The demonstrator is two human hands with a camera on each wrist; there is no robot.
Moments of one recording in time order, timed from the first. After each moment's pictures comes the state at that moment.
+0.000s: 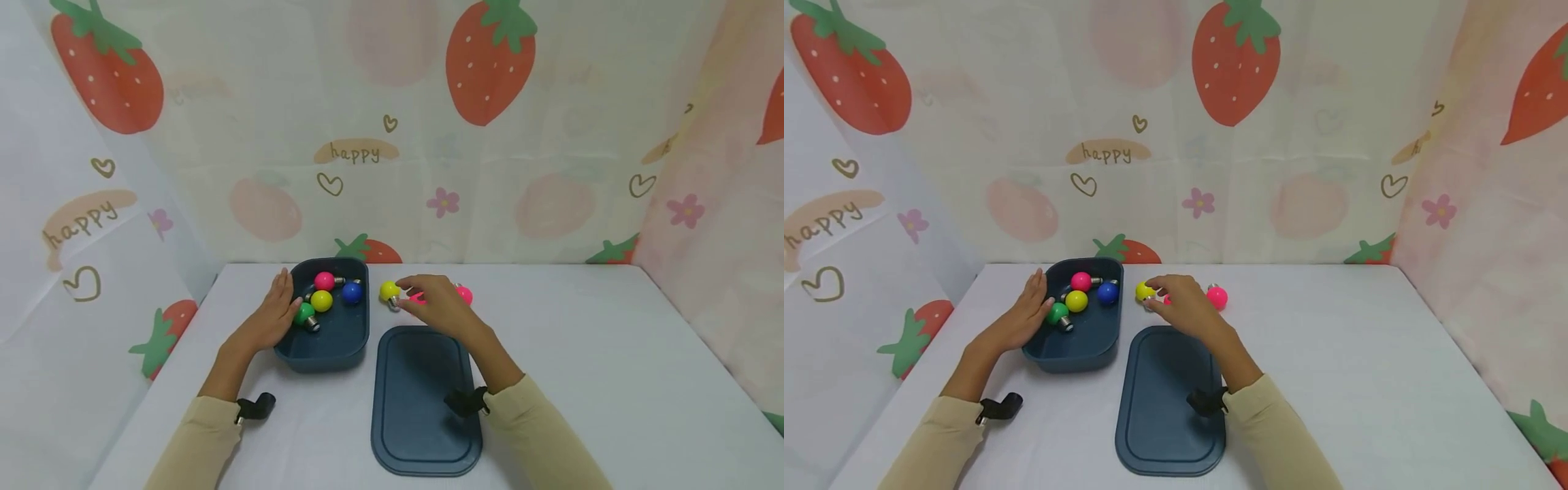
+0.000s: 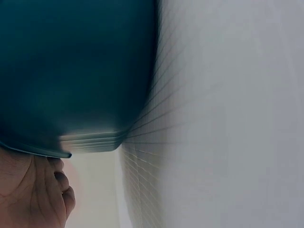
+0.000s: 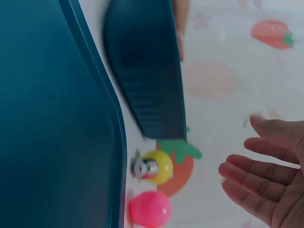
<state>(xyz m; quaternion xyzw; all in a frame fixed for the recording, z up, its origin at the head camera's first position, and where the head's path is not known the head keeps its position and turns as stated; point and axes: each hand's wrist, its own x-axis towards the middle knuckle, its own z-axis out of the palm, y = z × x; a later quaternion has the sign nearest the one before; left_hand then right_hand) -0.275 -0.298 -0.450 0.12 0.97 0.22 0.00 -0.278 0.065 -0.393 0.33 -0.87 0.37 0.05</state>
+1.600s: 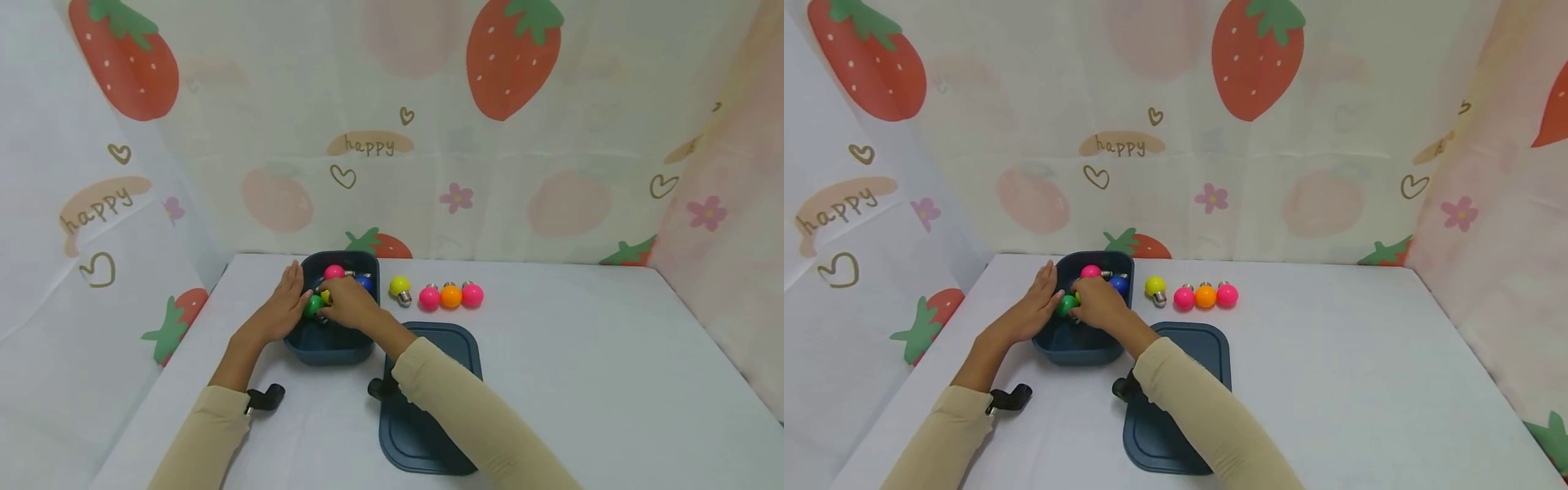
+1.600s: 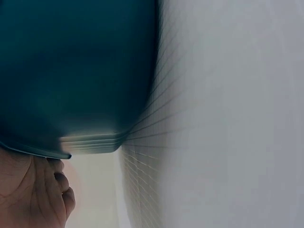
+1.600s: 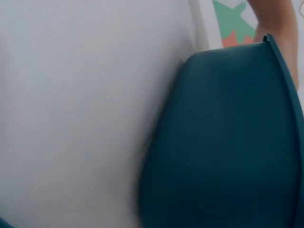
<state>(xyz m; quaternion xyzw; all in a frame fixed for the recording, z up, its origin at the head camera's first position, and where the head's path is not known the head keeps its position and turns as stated) -0.274 -0.301 -0.450 0.14 0.97 0.21 -0.01 -0.300 -0.107 -0.416 0.35 -0.91 0.22 -0.03</state>
